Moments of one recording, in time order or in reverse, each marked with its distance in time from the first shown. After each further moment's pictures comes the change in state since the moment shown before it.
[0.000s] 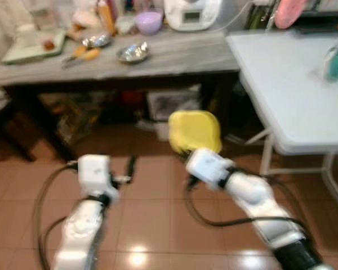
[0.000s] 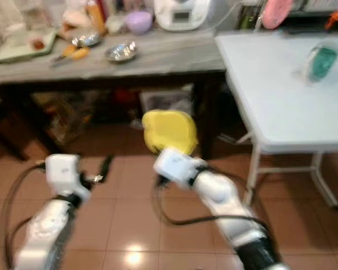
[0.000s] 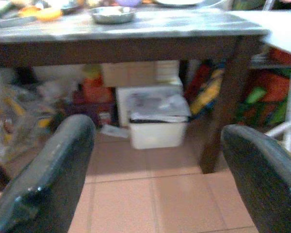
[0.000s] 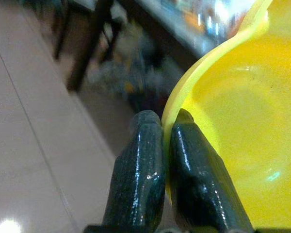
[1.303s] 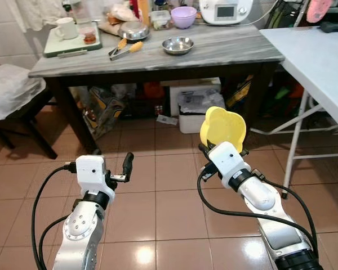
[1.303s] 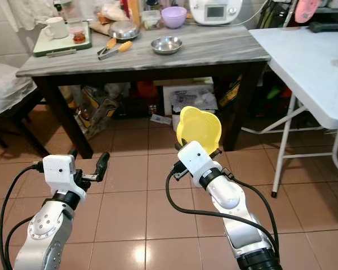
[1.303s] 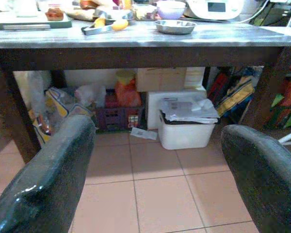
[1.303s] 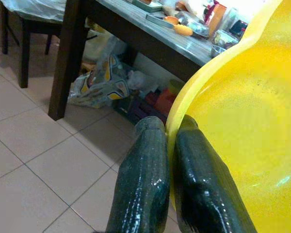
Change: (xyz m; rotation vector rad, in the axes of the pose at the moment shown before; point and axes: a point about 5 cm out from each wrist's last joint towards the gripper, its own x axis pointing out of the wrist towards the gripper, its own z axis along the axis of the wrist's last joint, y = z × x) left arm -0.001 0.010 0.004 0.005 -0.044 0.036; right arm -0.009 -0.011 -0.006 0.142 0.050 -0.243
